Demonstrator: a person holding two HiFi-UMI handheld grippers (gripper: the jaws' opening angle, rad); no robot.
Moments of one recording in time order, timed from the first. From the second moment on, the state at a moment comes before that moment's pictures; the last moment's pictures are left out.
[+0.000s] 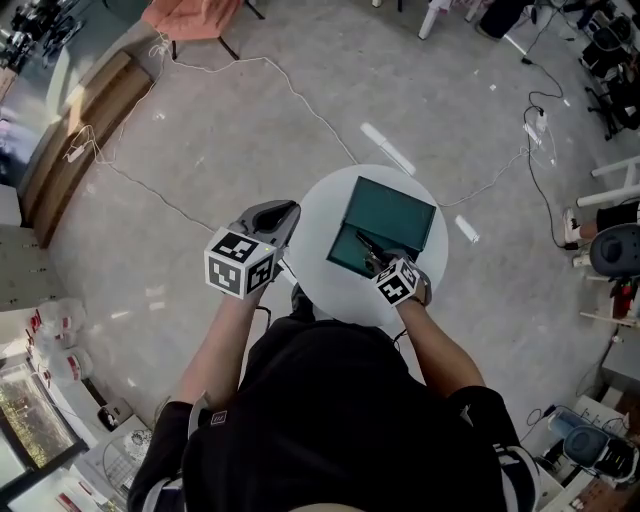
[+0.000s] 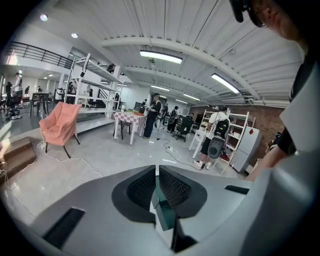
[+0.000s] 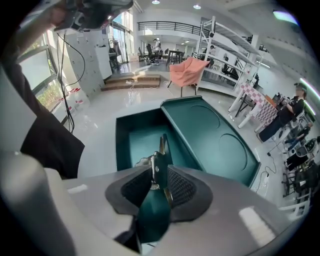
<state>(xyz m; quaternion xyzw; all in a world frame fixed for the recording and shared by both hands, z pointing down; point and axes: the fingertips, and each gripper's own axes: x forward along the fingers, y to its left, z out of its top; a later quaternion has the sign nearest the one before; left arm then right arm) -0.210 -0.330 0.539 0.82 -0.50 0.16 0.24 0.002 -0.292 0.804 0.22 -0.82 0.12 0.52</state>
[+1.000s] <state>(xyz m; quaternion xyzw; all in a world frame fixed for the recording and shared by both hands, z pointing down) -0.128 -0.373 0.491 0.93 -0.33 0.13 0.13 0.078 -0.309 0.639 0.46 -0.80 0.09 0.37</state>
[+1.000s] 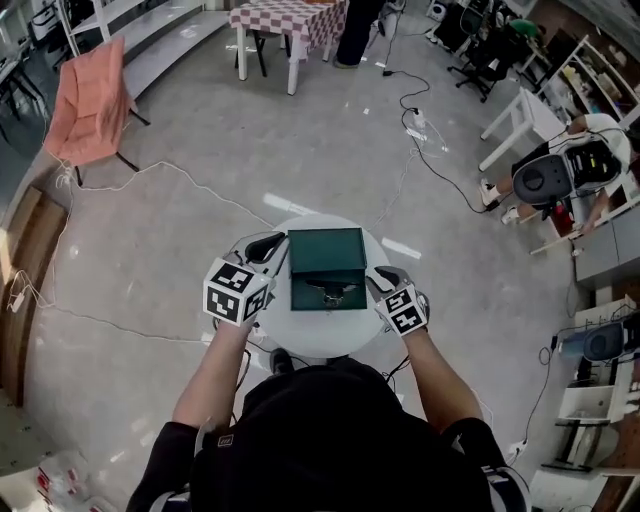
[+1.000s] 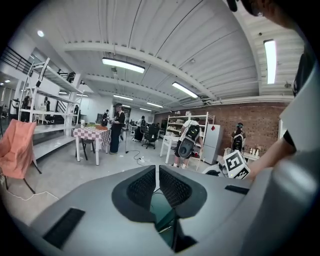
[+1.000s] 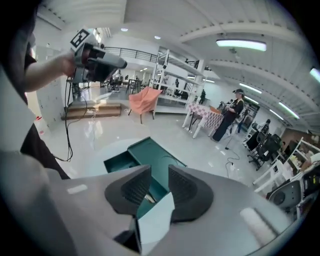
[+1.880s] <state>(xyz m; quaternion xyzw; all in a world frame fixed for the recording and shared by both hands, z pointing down) -0.096 -0.379 0.421 0.92 -0.36 0.07 0.12 0.127 -0.296 0.385 0.47 -0.87 0.10 -0.08</state>
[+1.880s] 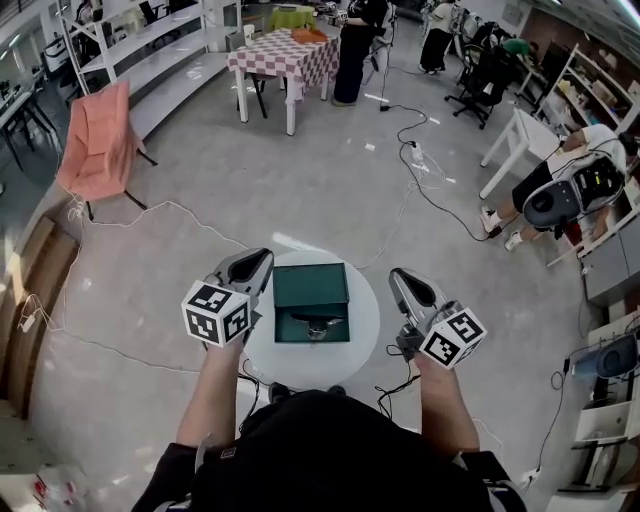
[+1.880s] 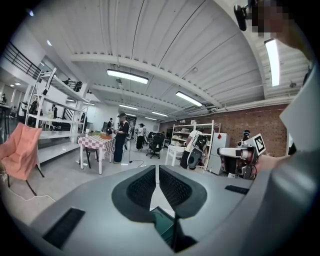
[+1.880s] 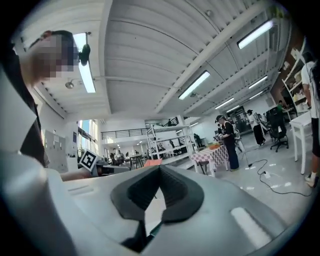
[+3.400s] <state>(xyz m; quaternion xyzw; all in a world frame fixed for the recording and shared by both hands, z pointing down) -0.081 -0.399 0.414 0.91 -0.40 0.08 0.10 0.156 -0.302 0.369 0.49 -0.87 0.04 -0.09</state>
